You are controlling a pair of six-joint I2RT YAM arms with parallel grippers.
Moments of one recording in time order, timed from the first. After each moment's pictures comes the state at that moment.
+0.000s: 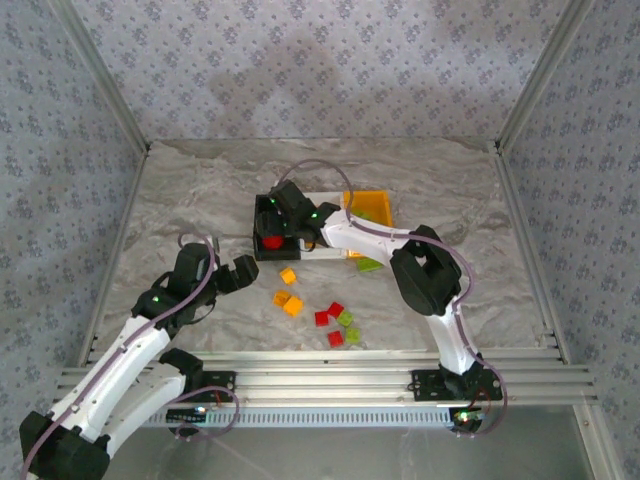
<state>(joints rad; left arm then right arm) -0.45 0.73 0.58 -0.61 -0.02 -0.73 0.86 2.09 1.66 -0.32 0.07 0.56</state>
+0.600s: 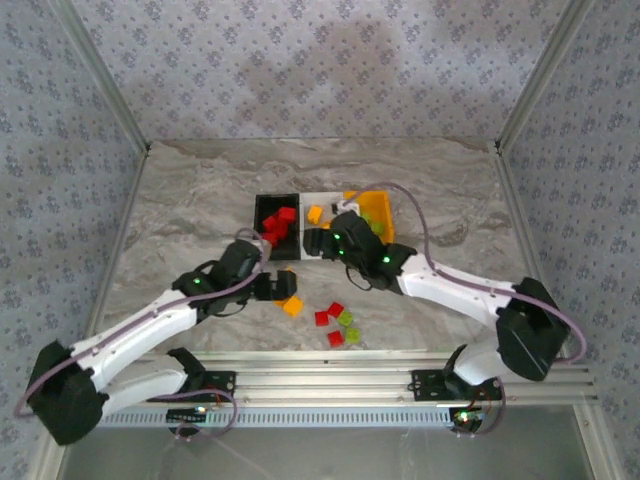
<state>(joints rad) -0.79 1.06 0.68 -0.50 0.03 -0.64 0.86 1.39 0.92 -0.13 0.25 0.67</state>
